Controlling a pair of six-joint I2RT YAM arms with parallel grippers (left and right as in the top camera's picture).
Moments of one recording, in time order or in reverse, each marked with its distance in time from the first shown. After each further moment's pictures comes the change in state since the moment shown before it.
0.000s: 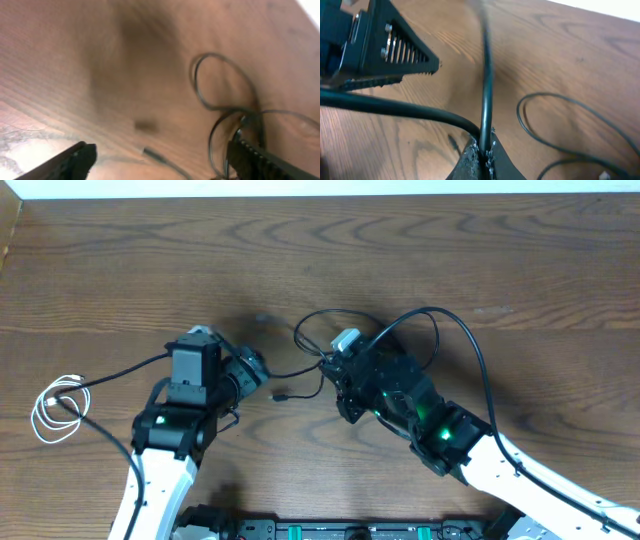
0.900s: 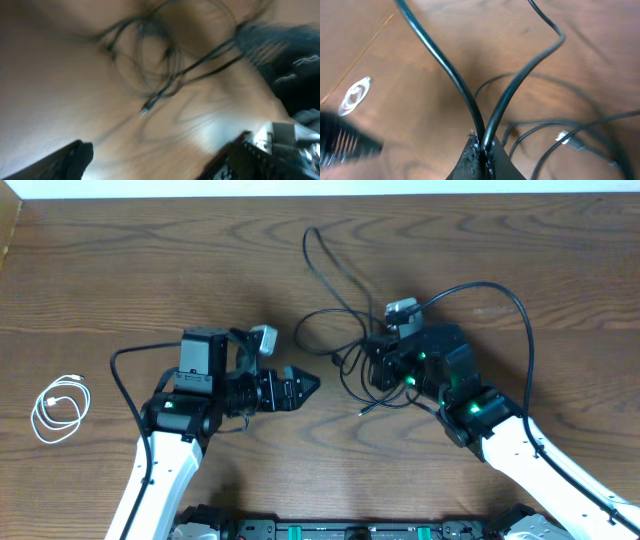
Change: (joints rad) left arm 0.000 0.060 -0.001 0.106 0.674 0.459; right arm -0.256 0.000 0.000 -0.071 -0.154 0.217
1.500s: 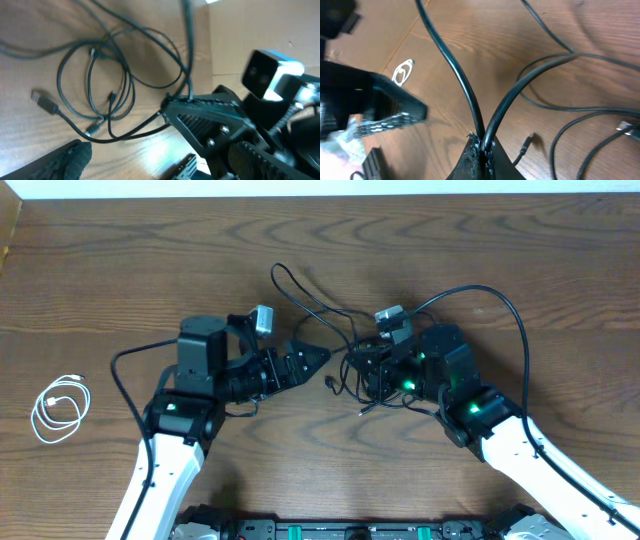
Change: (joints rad) left arm -0.040 0.011 0.000 0.192 0.039 -0.432; right arm 0.008 0.000 0.000 0.009 -0.181 0.055
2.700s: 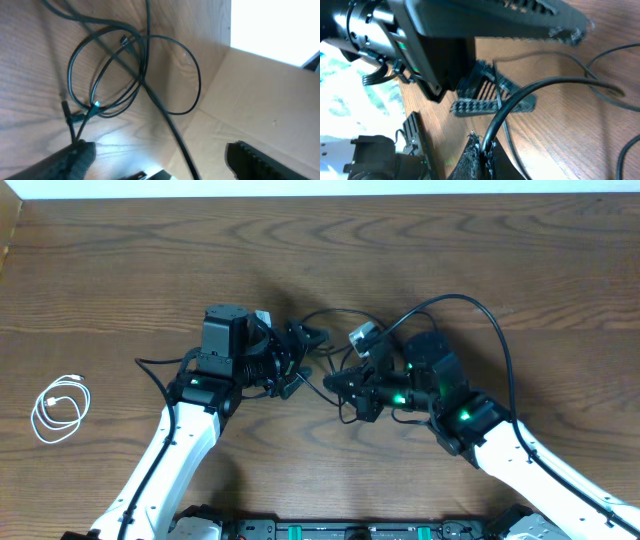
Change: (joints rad) left arm -0.027 0.169 0.000 0.109 -0.090 -0.513; right arm 0.078 0.000 0.000 0.019 -0.178 -0.032
